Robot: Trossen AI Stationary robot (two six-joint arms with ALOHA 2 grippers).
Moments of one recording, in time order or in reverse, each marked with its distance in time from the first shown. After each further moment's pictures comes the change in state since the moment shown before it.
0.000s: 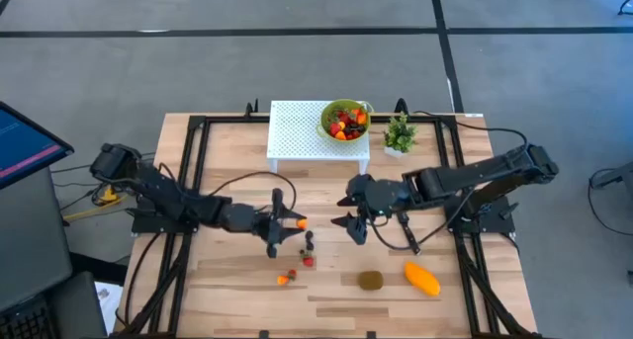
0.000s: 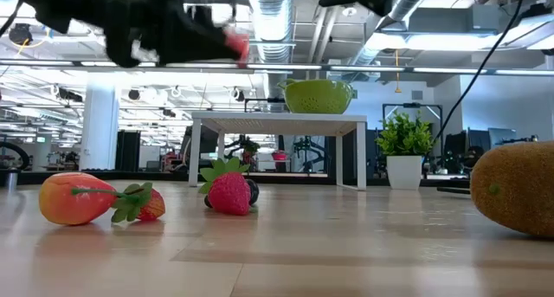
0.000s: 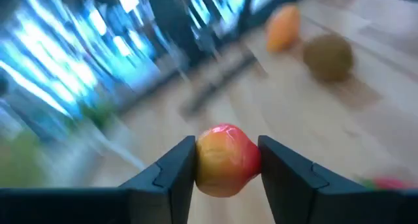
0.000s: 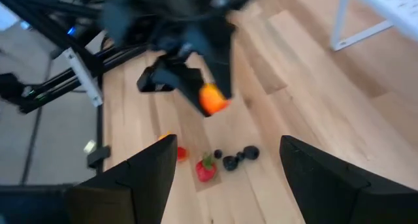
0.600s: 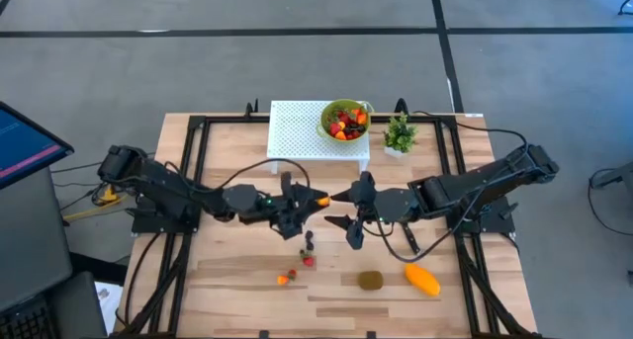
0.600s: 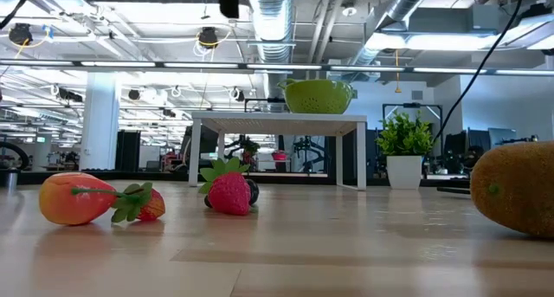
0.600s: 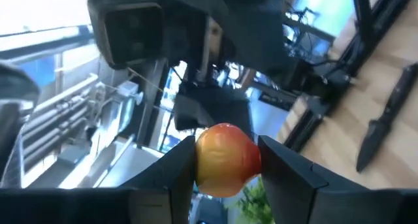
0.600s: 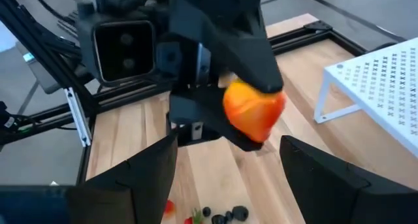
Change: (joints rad) left arm 0.061 0.079 0.266 0.214 -0.025 0.759; right arm 0.096 0.000 0.000 0.180 0.241 -0.156
